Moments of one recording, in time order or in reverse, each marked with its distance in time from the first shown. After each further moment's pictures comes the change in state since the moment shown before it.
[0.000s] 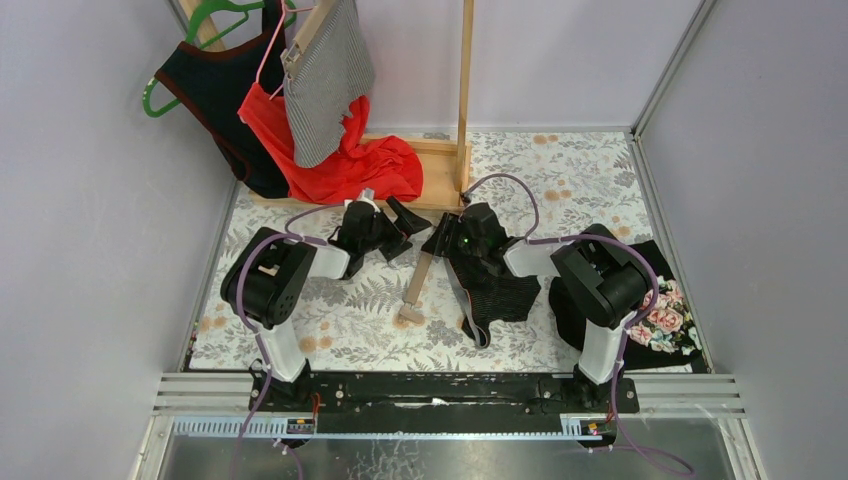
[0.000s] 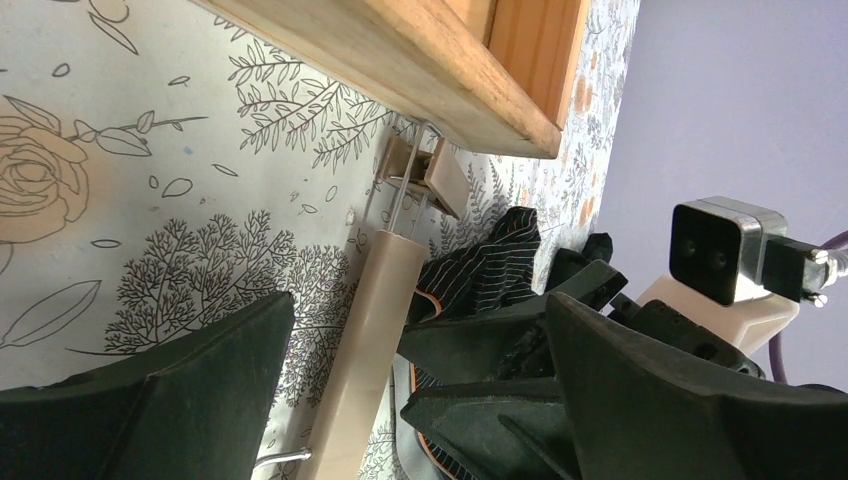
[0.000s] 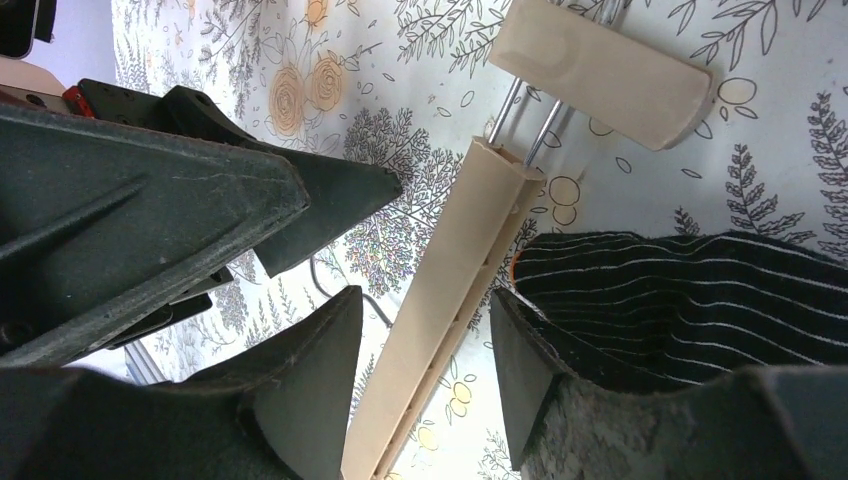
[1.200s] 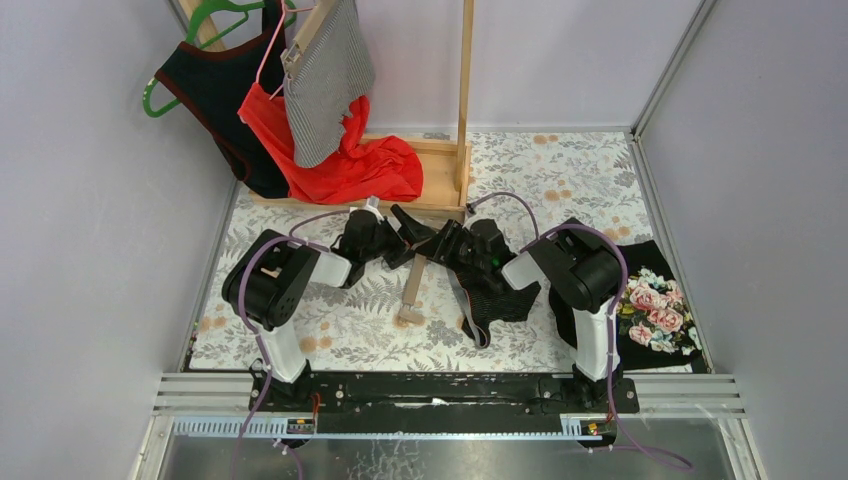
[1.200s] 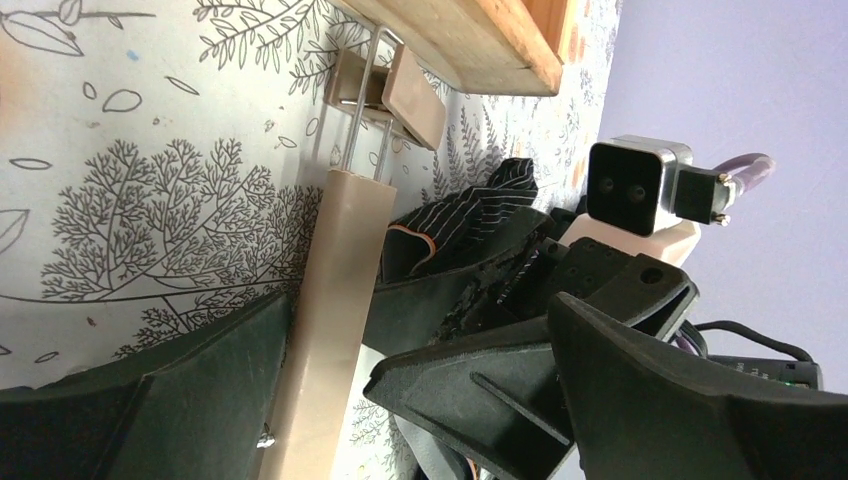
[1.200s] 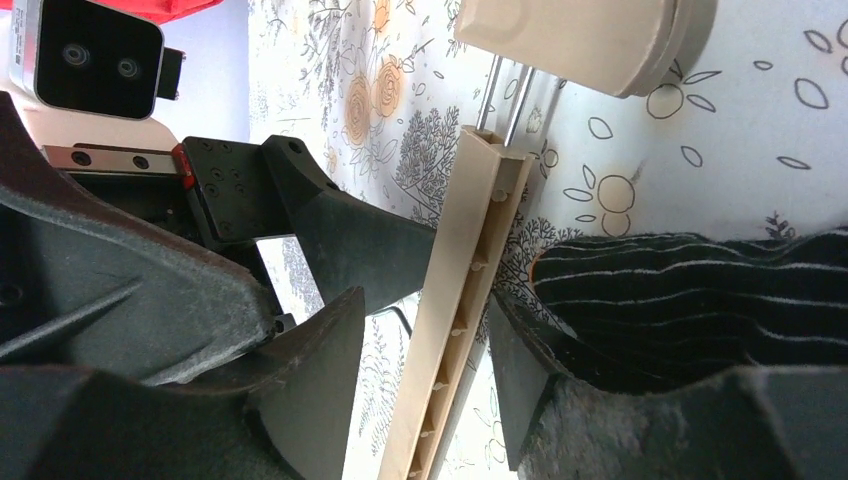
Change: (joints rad) left arm -0.040 -0.002 -0.060 0.074 0.038 -0.024; right arm -0.010 0.153 -0.120 0.470 -0.091 0.233
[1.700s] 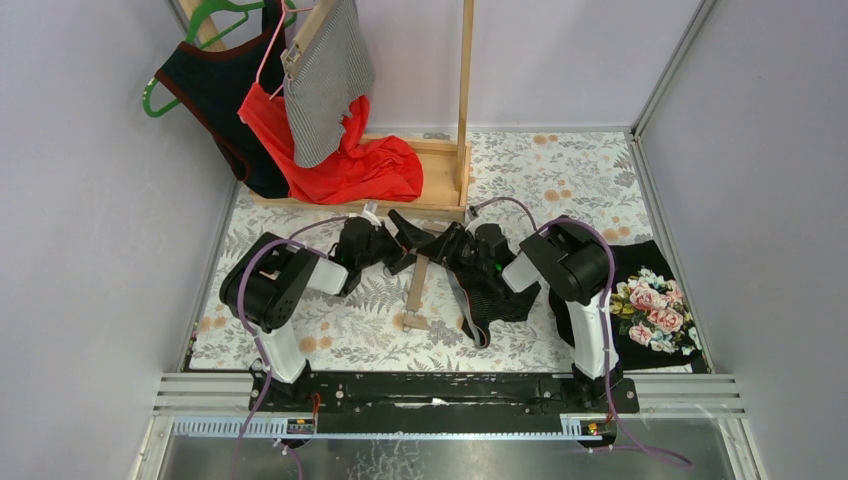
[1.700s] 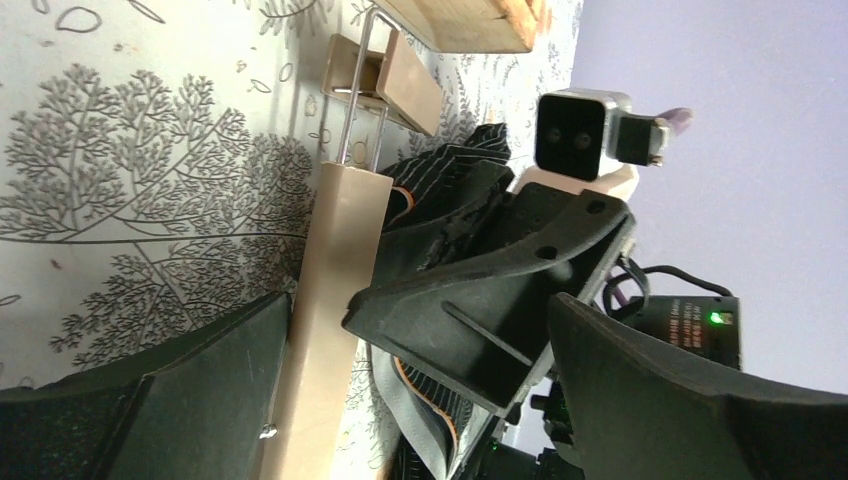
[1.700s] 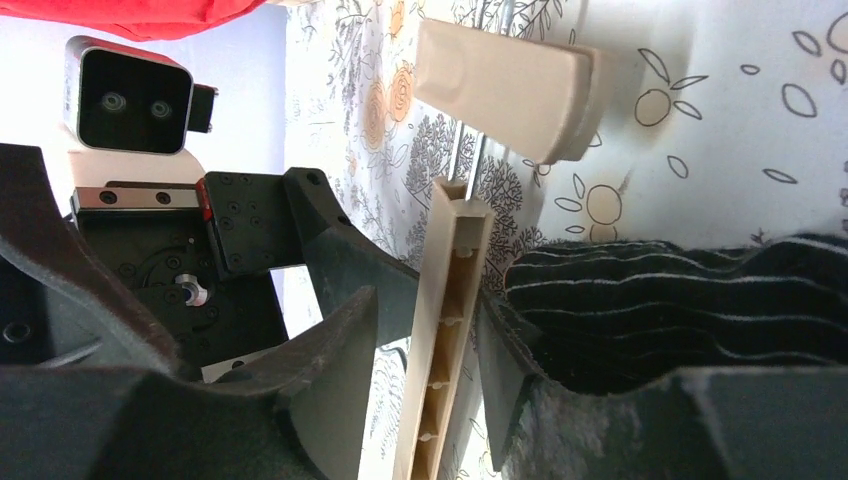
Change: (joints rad) left arm 0.007 -0.017 -0.078 0.112 0.050 -0.046; right arm -0.020 0.071 -0.026 0.165 -0.051 0.060
